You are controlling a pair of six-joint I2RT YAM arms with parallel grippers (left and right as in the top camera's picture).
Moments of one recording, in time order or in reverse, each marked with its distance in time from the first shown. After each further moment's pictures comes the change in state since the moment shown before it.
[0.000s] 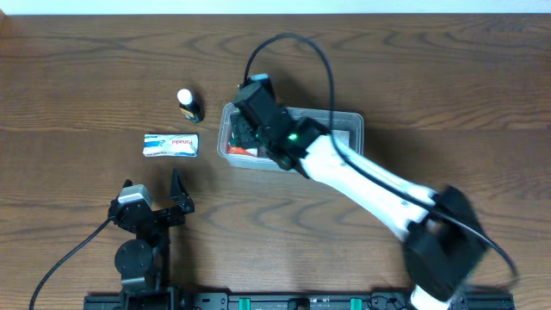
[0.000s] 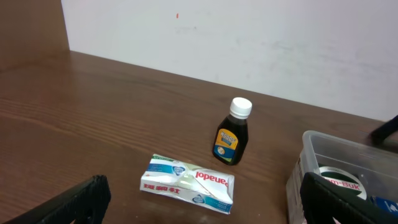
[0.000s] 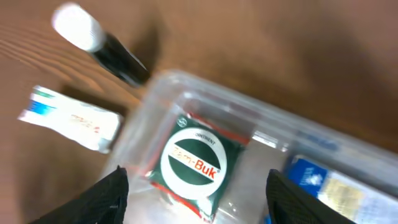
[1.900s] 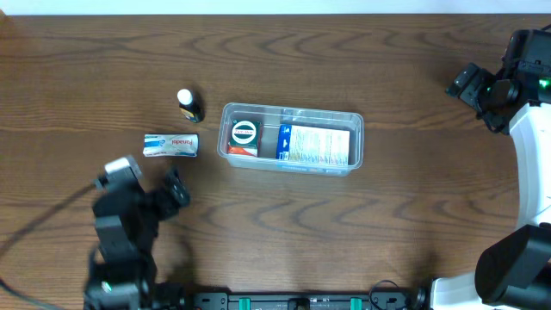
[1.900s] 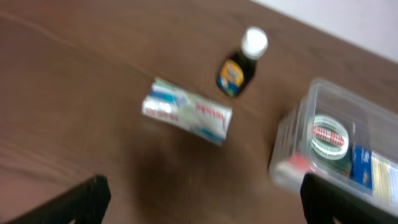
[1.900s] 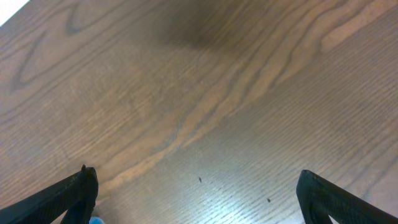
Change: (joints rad) left arm 0.009 0.594 0.570 -0.521 0.027 -0.143; right arm -1.038 -0.219 -0.006 -0.446 -0.129 -0.054
